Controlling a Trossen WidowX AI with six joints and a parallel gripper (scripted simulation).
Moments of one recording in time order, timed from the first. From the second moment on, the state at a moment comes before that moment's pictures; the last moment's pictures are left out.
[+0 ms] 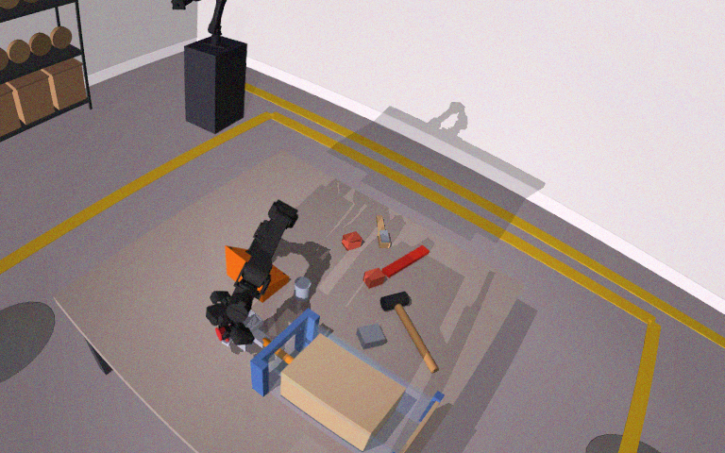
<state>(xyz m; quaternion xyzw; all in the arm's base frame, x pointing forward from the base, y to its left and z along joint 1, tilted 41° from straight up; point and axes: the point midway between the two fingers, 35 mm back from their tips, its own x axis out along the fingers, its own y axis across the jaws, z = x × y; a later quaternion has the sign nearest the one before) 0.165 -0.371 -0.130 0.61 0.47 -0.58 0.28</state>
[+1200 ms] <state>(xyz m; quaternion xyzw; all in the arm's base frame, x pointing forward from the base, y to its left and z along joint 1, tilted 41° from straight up) 0.195 -0.362 -0.122 0.61 0.47 -0.57 0.29</state>
